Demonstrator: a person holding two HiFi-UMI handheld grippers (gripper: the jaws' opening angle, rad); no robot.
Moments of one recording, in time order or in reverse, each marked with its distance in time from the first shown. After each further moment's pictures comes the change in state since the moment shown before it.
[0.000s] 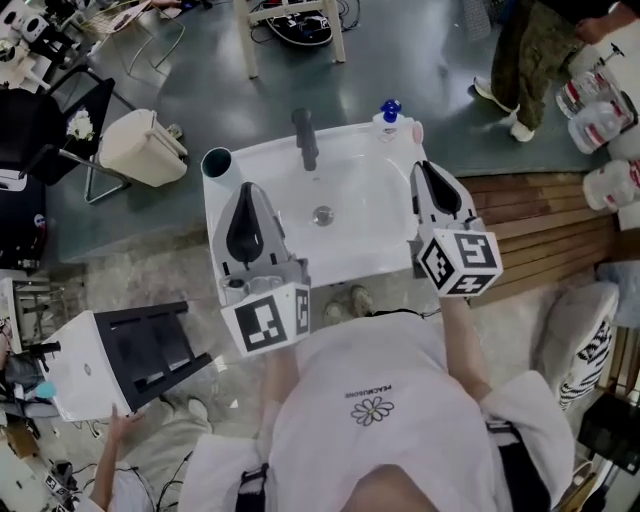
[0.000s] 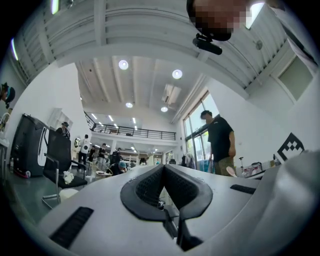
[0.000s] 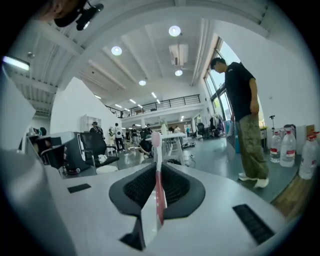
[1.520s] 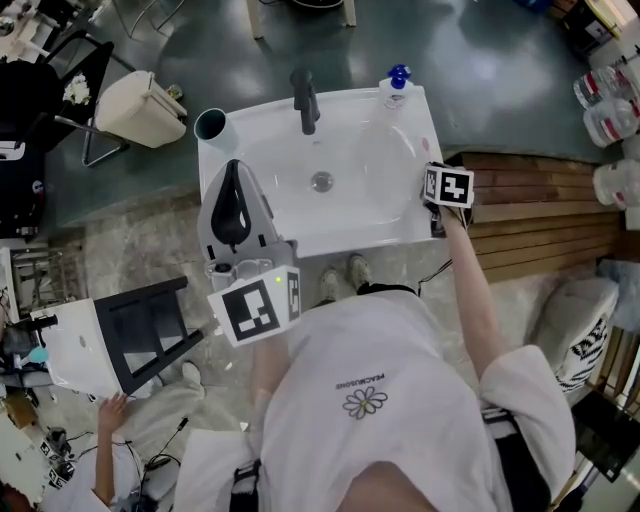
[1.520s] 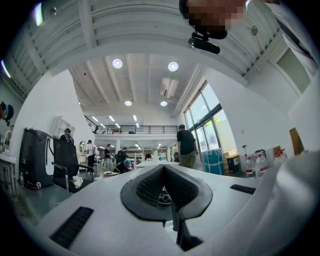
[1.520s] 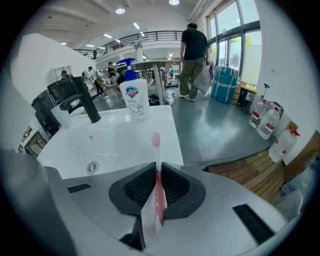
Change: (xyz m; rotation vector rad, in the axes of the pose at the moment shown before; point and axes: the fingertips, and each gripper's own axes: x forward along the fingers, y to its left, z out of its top) left arm -0.013 -0.005 -0.007 0.091 0.075 0.047; right arm 0.040 -0.139 -0.251 0.012 0.778 -0.193
